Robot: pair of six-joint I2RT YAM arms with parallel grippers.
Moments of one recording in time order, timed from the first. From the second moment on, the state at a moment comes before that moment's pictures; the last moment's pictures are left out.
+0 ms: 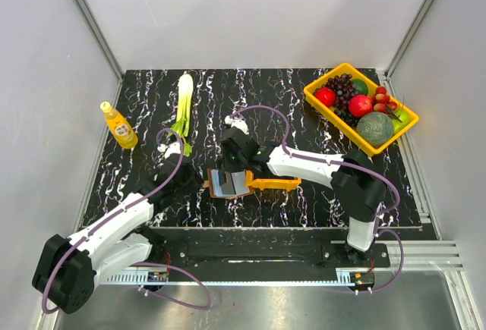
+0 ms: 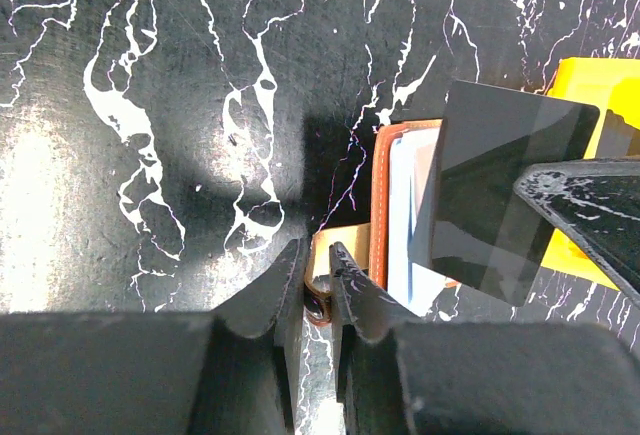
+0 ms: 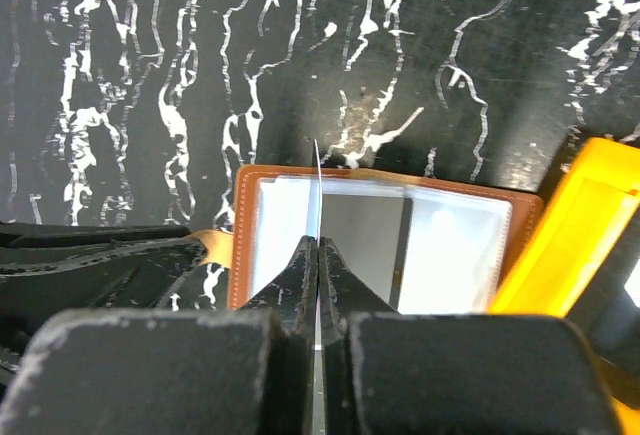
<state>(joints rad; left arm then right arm) -0.52 0.93 0.45 -0.32 -0.15 -0.79 0.98 1.85 1.31 -0.24 0.13 0.73</state>
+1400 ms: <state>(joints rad) -0.52 1.04 0.45 -0.40 -0.20 -0.82 0.98 1.94 1.32 -0.24 -0.05 0.68</state>
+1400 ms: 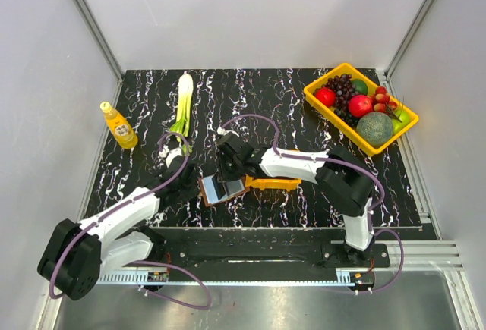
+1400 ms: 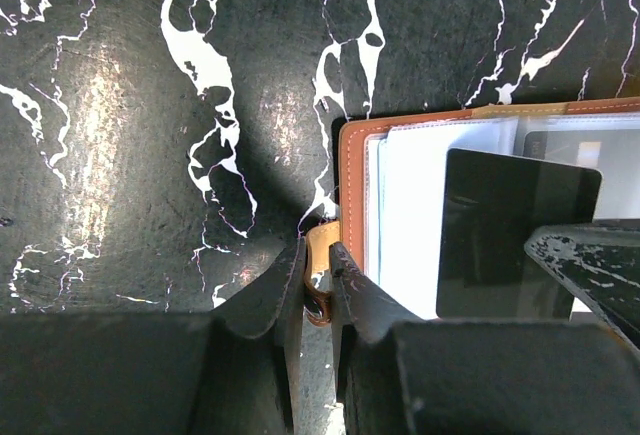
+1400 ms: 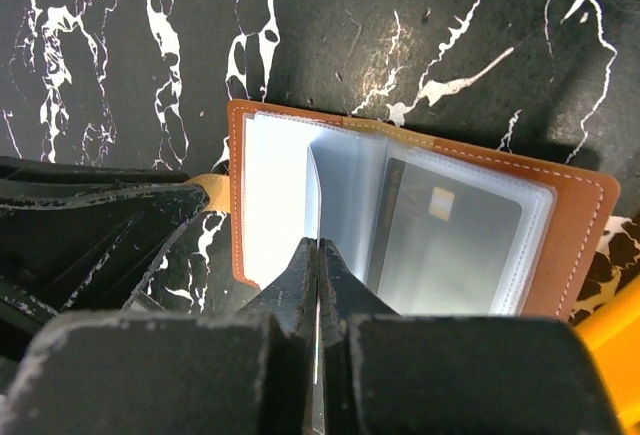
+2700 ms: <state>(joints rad) -0.58 1.21 0.48 -0.24 -0.25 -0.84 0.95 1.95 1.33 -0.22 -0.07 0.70</state>
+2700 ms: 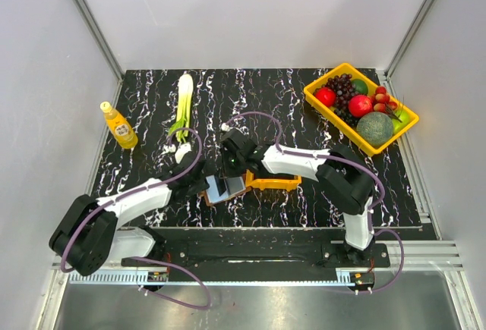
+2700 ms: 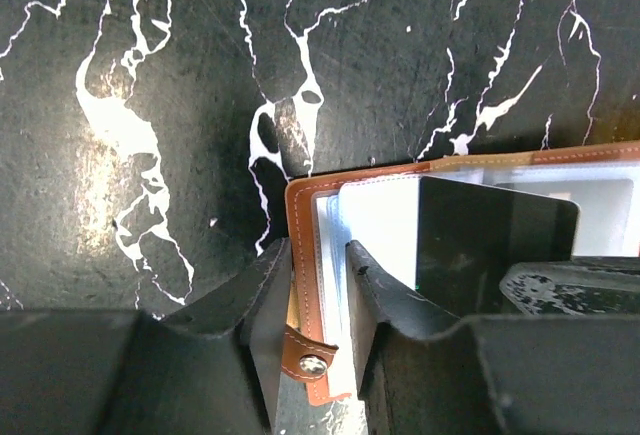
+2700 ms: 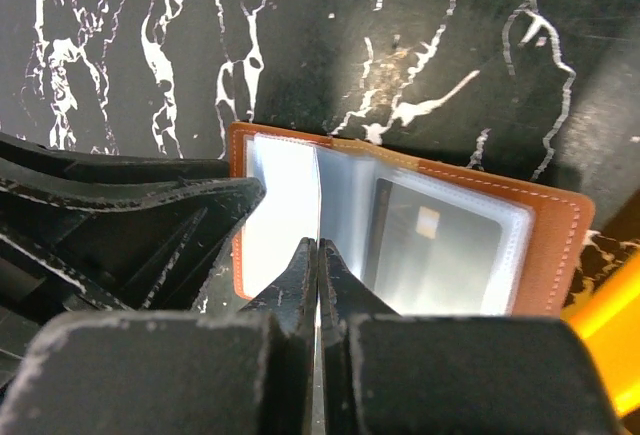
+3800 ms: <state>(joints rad) -0.58 1.28 0.51 -0.22 -0.27 -0.83 0.80 1.85 1.01 0.10 -0.28 0.88</state>
